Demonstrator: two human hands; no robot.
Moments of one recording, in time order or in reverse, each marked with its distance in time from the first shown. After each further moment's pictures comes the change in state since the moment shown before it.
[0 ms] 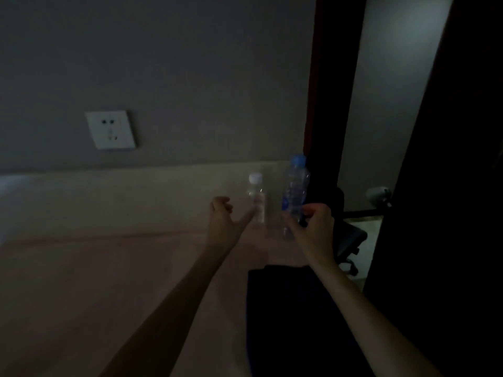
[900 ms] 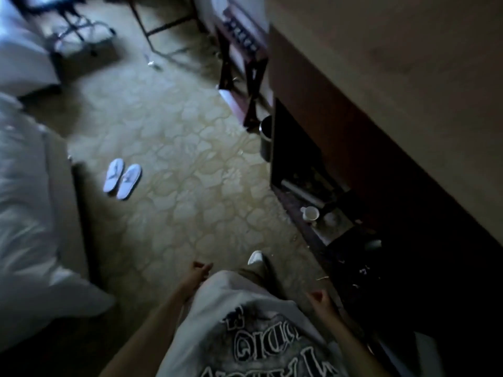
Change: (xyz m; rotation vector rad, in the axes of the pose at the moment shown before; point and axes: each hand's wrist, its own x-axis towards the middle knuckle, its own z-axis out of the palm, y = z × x) left_hand -0.721 -0.123 -0.223 -0.157 0.575 -1.714; right_hand -0.536 0.259 -0.002 -0.426 -1.737 0.492
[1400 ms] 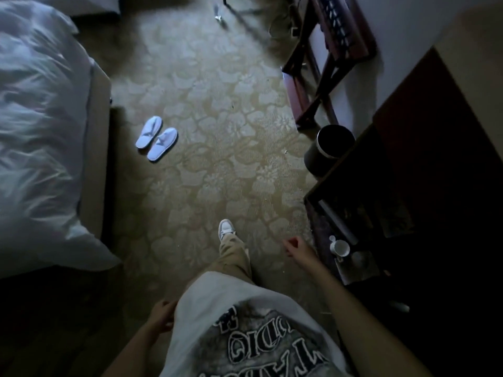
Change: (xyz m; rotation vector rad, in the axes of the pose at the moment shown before) left_hand 0.037 -0.091 -0.099 -0.228 0.164 -0.508; right_hand 0.076 -0.306 0.125 -0.451 -0.296 -0.243
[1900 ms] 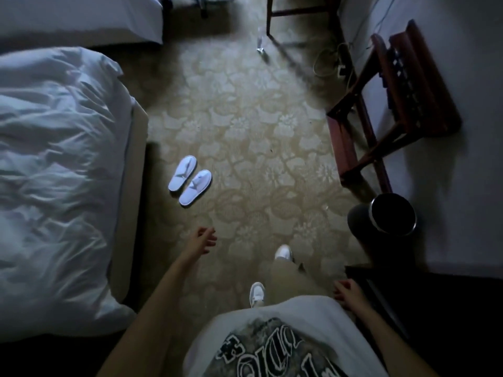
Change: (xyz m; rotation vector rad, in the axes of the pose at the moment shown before) left_hand 0.134 0.442 -0.195 -0.208 -0.061 0.444; right_hand 0.155 -0.237 -0.024 0.088 0.098 0.228
